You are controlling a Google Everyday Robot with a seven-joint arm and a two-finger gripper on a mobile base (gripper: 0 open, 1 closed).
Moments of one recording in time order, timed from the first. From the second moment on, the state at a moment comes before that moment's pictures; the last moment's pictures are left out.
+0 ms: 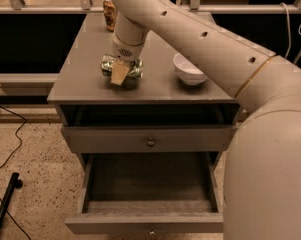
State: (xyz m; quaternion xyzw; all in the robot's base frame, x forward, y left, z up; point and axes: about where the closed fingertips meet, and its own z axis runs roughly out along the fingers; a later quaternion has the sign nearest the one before) arm 0.687 0.082 0.850 -0.66 0.72 0.01 0.22
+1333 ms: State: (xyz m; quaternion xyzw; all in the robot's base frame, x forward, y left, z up) arm 0.686 0.072 0.845 -0.65 0.72 0.02 0.22
